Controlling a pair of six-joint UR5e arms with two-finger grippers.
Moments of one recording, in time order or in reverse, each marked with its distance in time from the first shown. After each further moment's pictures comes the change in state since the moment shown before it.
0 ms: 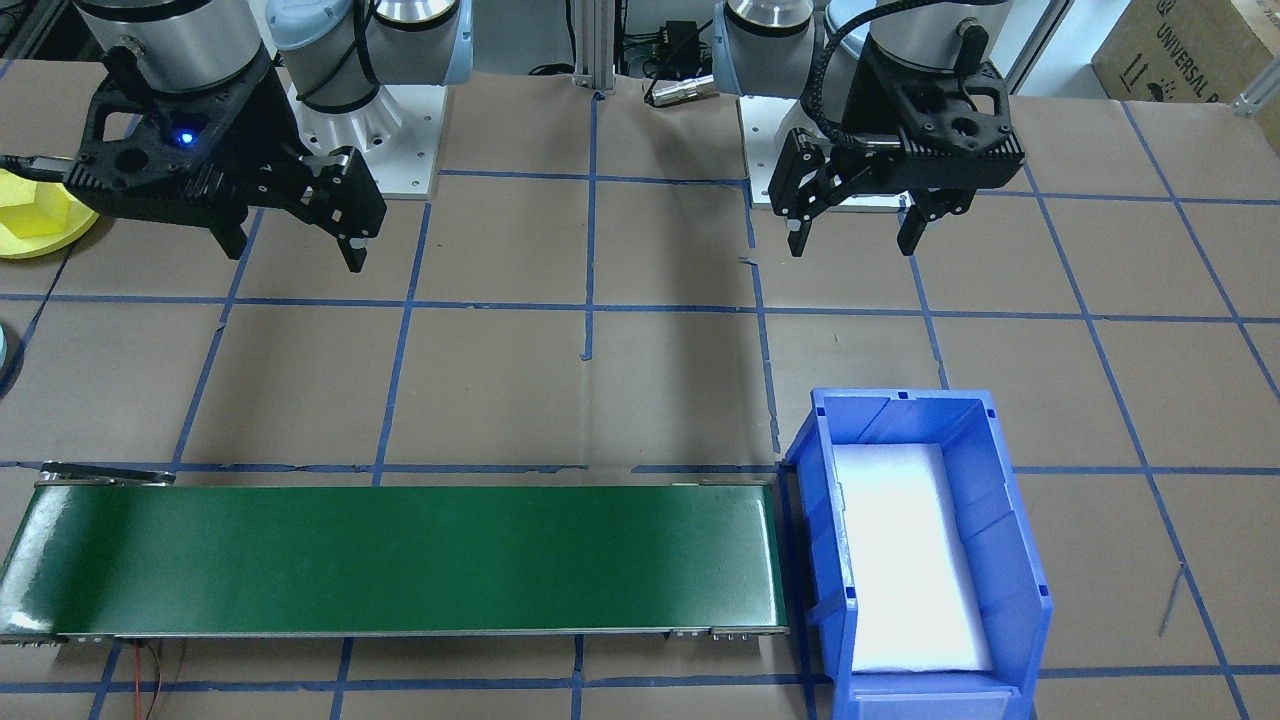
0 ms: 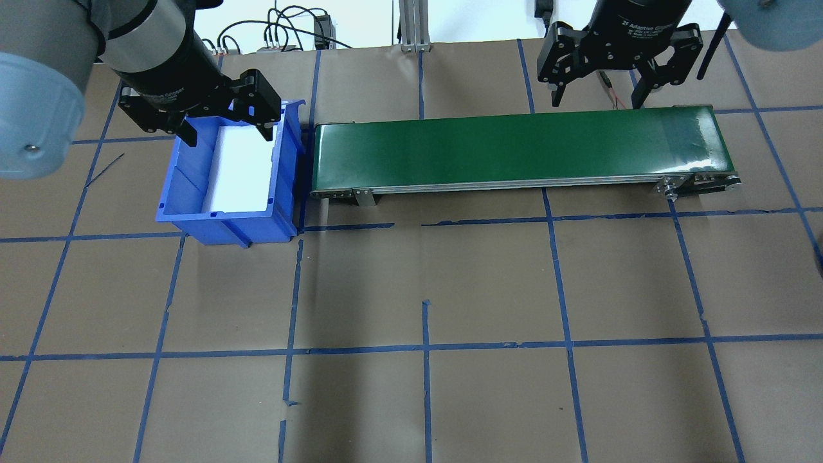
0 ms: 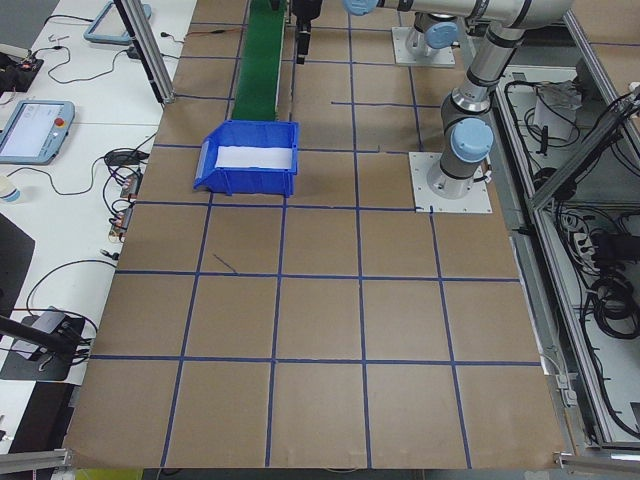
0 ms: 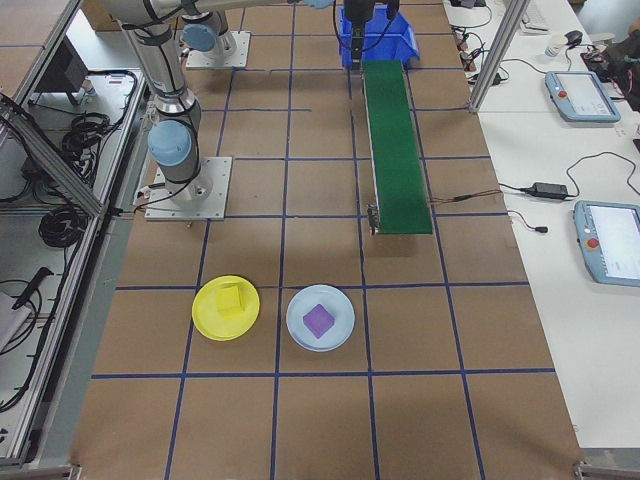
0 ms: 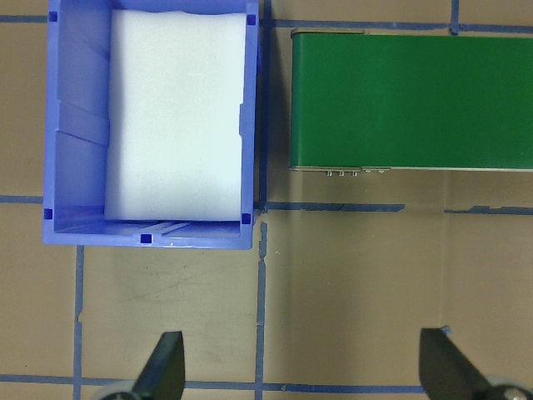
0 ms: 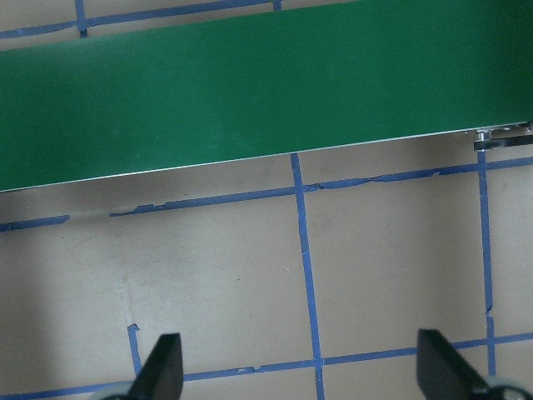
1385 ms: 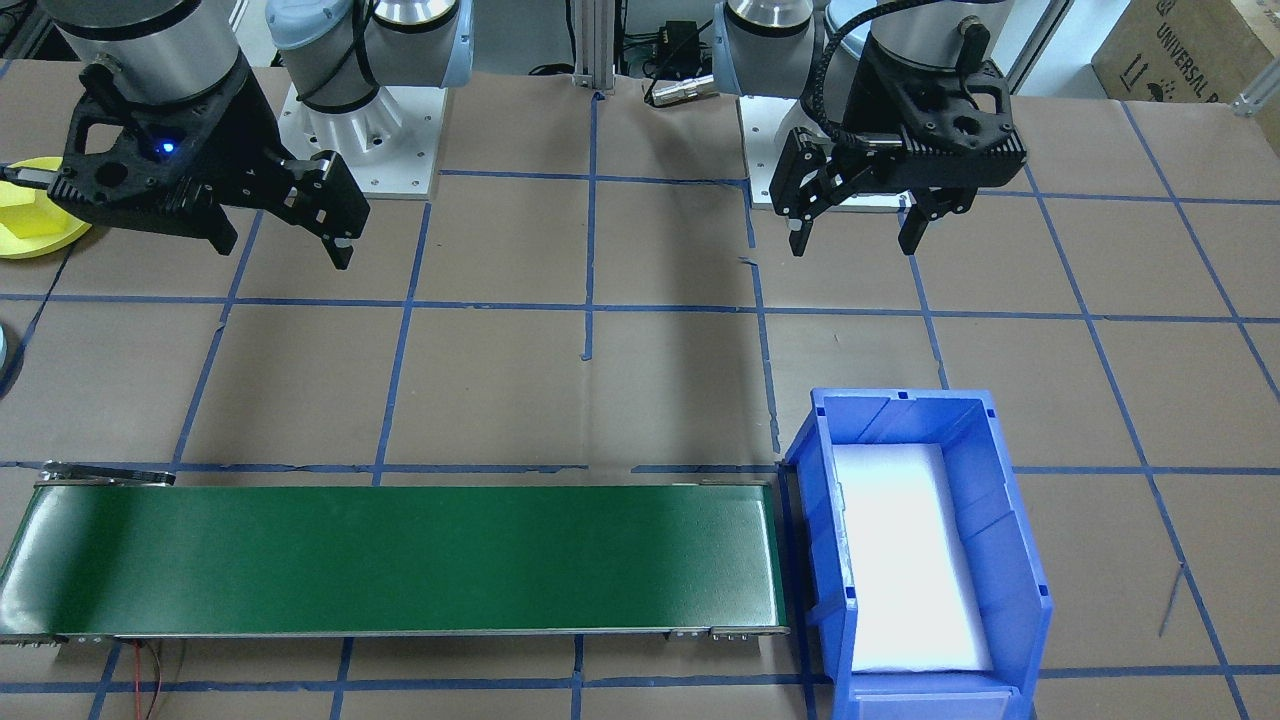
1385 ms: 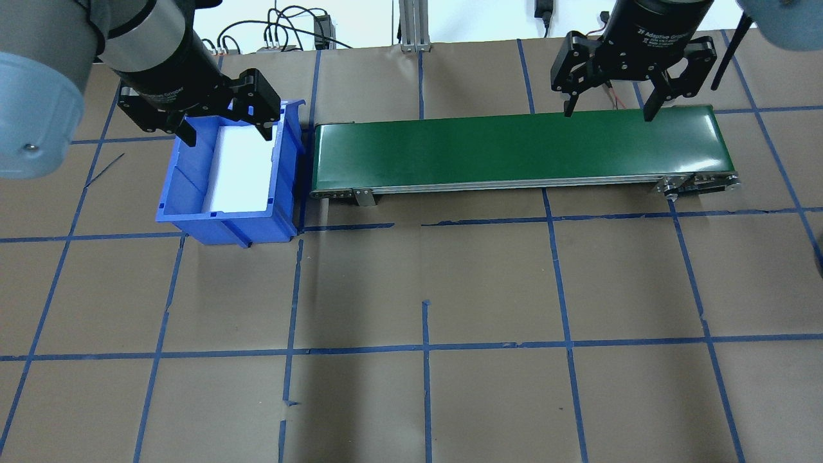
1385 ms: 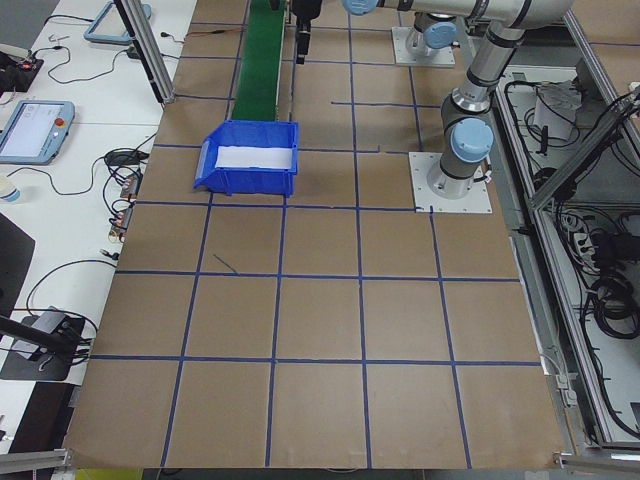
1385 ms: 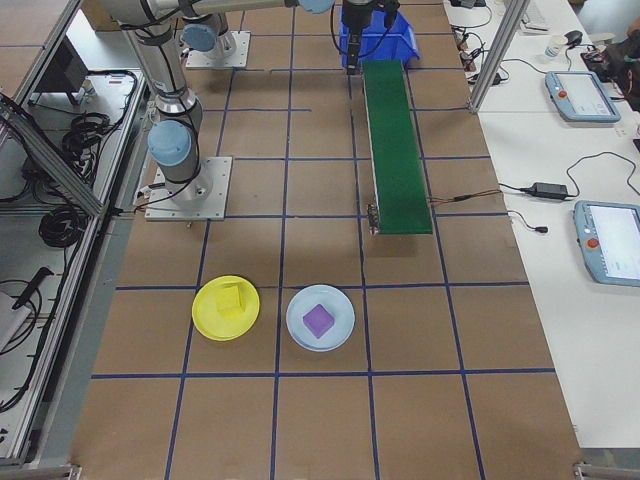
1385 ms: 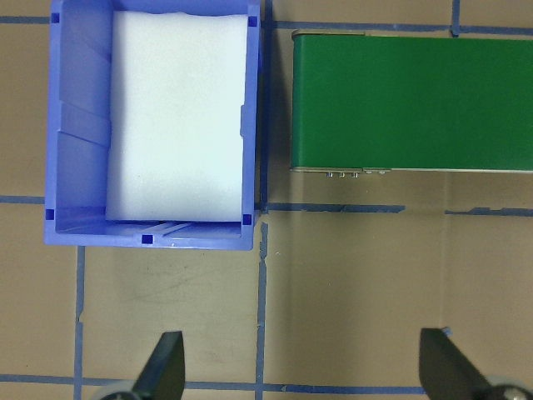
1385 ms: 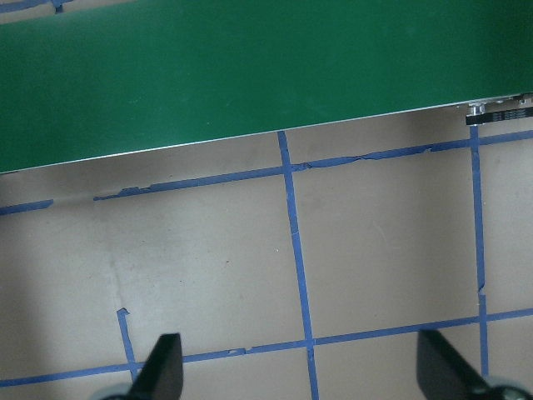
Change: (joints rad) left arm 0.000 0.000 0.001 0.000 0.003 -0.001; right arm -0.022 -0.008 0.014 0.038 0.001 -0.006
